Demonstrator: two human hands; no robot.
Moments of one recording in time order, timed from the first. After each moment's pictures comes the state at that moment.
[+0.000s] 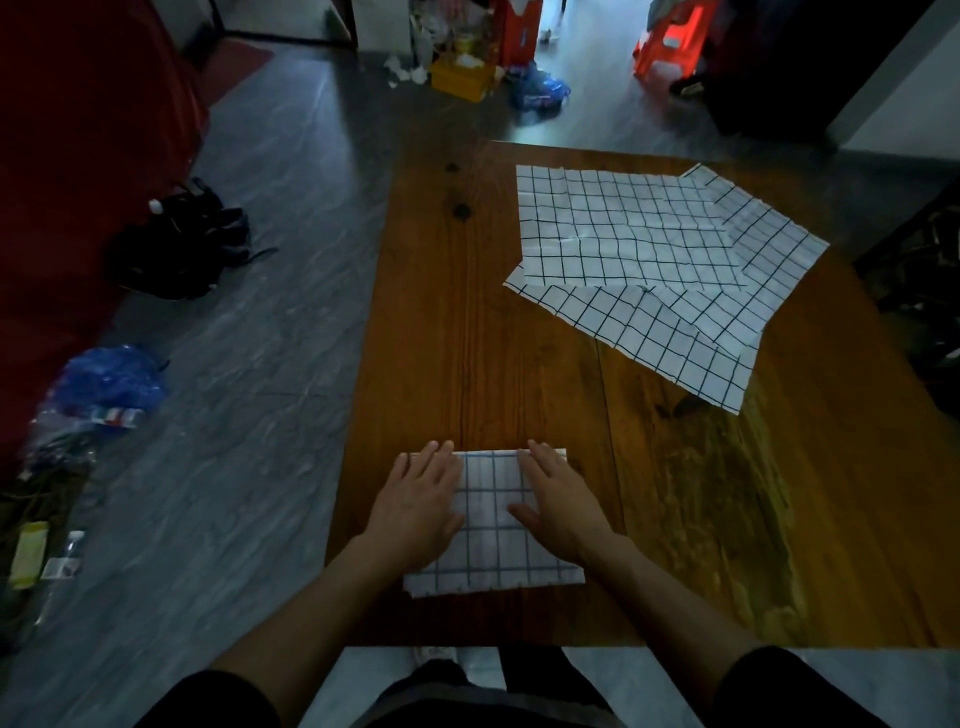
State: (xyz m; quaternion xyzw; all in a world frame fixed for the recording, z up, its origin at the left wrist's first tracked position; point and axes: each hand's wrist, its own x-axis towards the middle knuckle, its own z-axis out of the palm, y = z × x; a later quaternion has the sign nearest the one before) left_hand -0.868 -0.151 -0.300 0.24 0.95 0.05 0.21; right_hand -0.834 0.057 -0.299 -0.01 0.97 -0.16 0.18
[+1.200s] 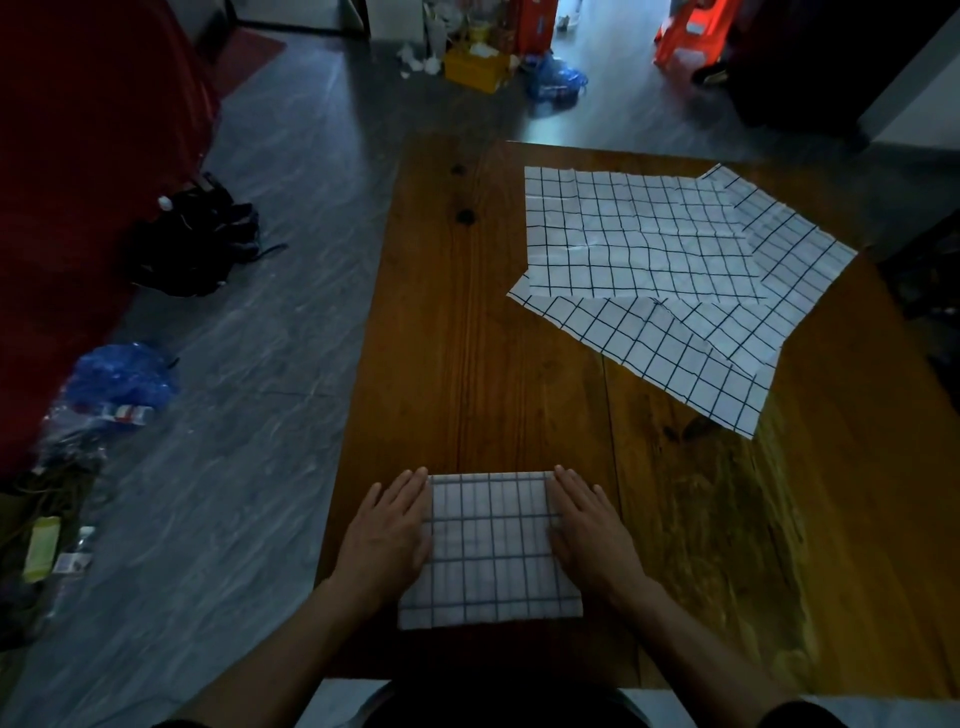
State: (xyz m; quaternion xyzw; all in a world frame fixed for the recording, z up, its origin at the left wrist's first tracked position) left_hand -0.866 -0.176 -0.327 0.22 0.96 0.08 0.16; right_hand -0.825 0.104 -0.326 -0.02 0.98 -0.12 0.18
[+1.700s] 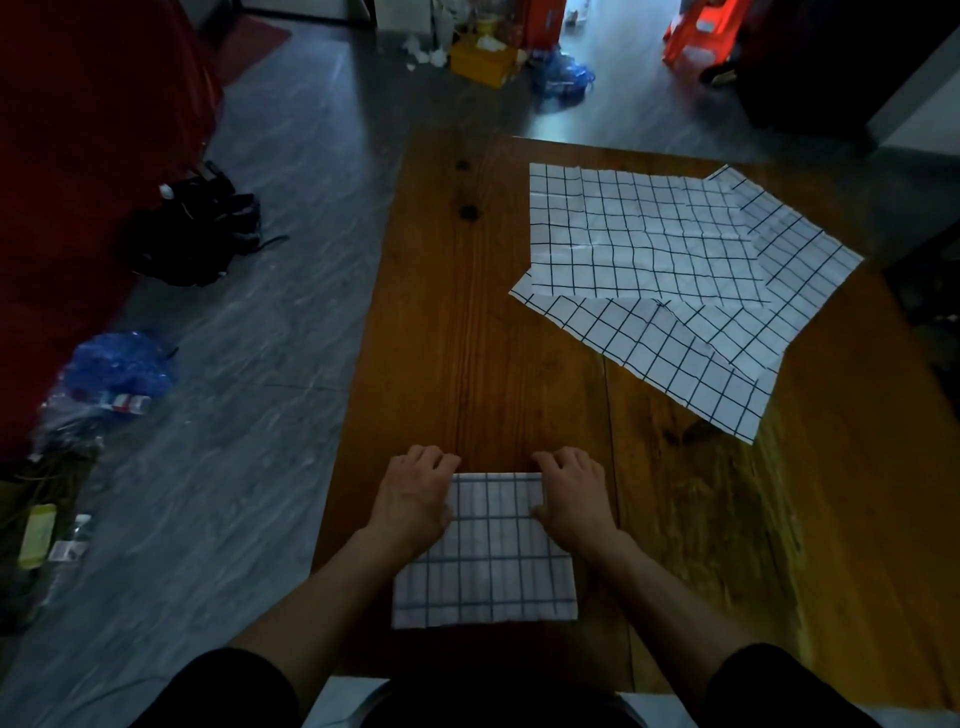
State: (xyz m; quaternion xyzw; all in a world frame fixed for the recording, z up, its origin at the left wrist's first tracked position) left_hand -0.907 -0.133 -0.309 0.21 0.96 0.09 0.15; right_hand -0.877 0.085 -0.313 0.03 0.98 -0.09 0.17
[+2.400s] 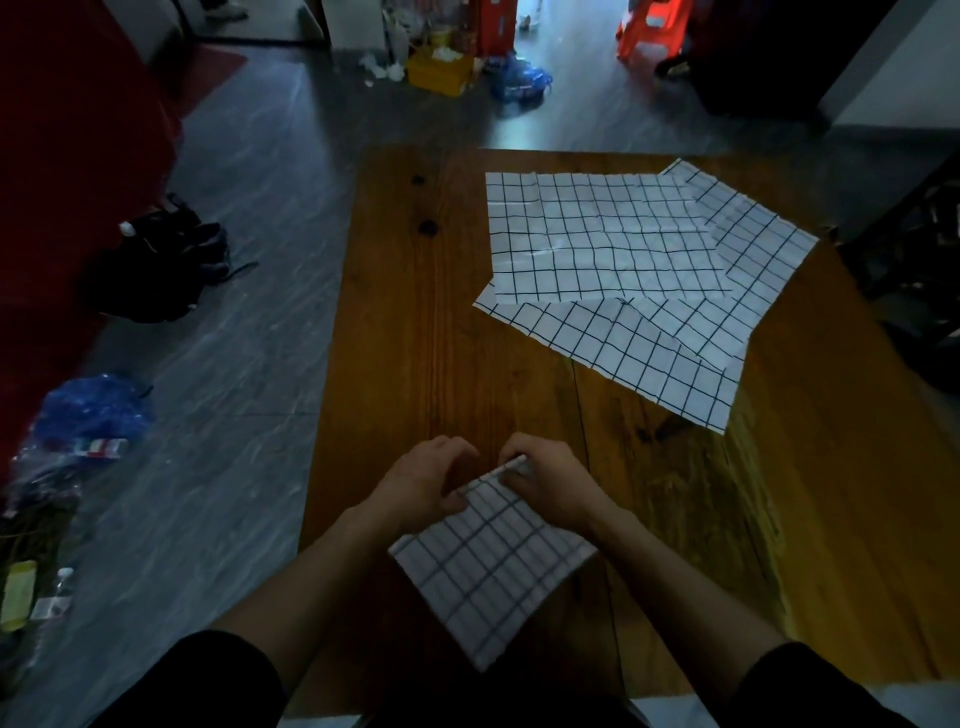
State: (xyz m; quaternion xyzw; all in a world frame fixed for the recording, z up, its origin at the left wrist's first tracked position) left_hand -0.955 -0.099 -0.283 0.23 0.89 0.25 0.29; right_hand -0.904 0.104 -0.255 -0.04 0.91 -0.38 0.15
